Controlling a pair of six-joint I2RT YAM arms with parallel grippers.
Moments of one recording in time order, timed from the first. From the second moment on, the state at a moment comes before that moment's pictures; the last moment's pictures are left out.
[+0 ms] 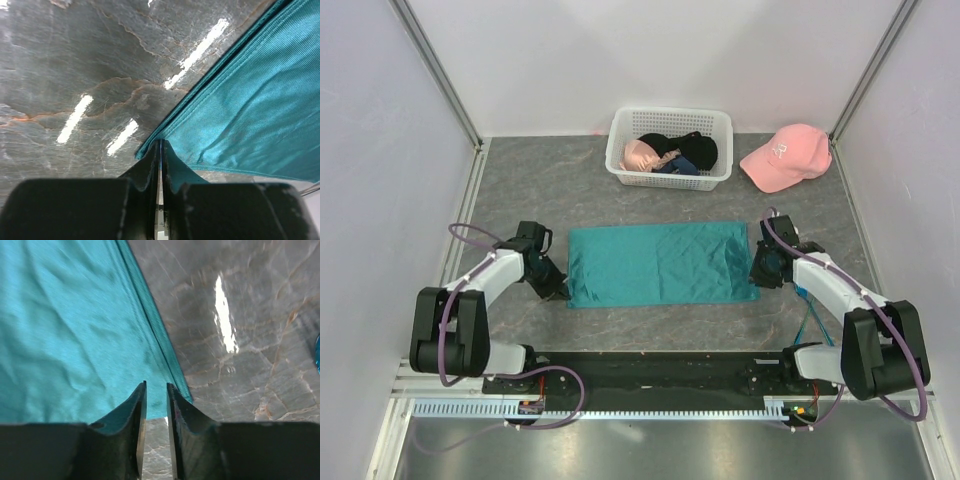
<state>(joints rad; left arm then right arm) -0.09 1.38 0.67 -0.66 0.17 -0.80 0.19 1.28 0.66 -0.54 0.06 0.56</state>
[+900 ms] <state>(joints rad) -0.09 1.82 1.14 -0.42 0.31 -0.73 0.18 1.77 1.18 -0.40 0.11 0.47</state>
